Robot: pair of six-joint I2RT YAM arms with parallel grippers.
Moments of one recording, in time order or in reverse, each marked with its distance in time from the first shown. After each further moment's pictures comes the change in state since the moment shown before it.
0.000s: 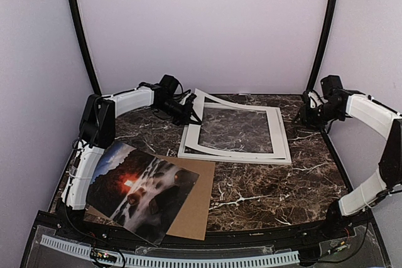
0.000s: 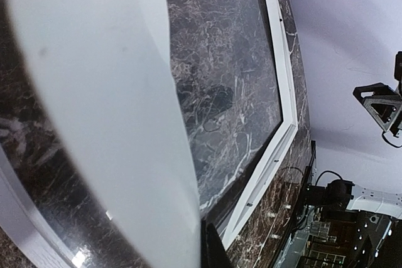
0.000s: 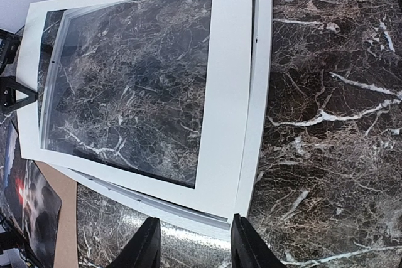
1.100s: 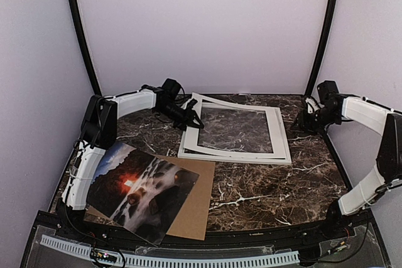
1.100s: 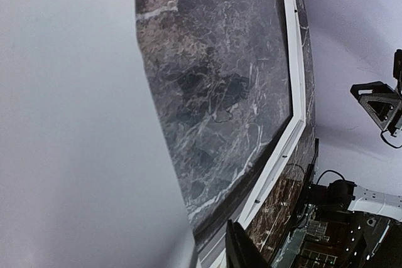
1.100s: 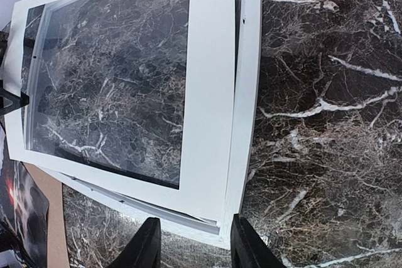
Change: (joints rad) left arm -0.015 0.011 -0.006 -0.022 -0.009 -0.018; right arm 0.000 0.050 -0.037 0.035 0.019 0.000
